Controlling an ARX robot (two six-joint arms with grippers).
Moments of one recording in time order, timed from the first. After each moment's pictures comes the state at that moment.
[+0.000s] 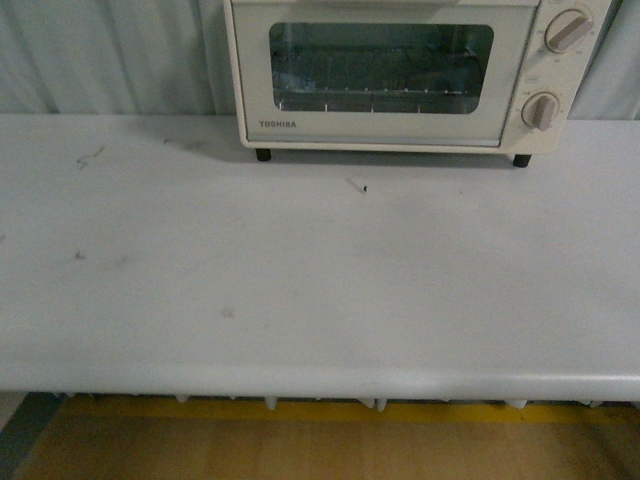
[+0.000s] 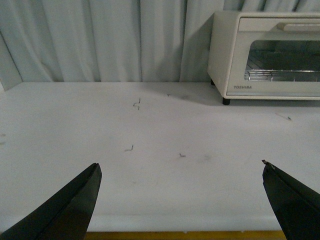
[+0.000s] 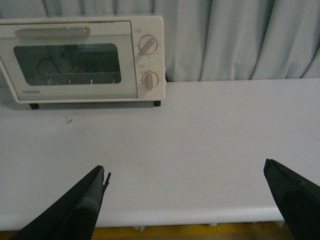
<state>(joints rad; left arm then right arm) 0.00 0.01 0.01 0.00 0.00 0.00 0.00 0.00 0.01 0.00 0.00 0.00</state>
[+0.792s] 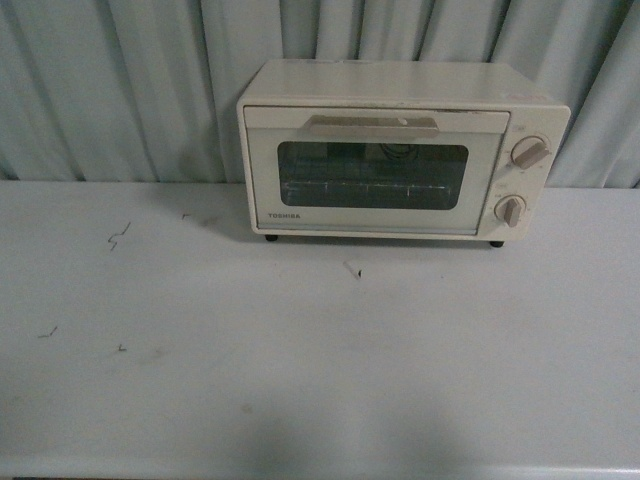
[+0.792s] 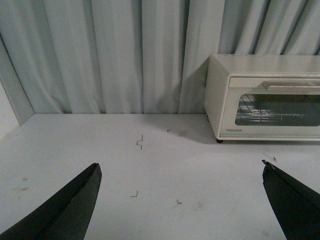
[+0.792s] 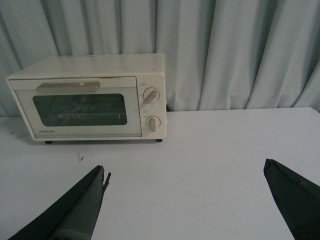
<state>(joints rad) 0.00 0.01 0.01 0.00 0.00 0.00 0.00 0.00 0.01 0.00 0.00 0.00</state>
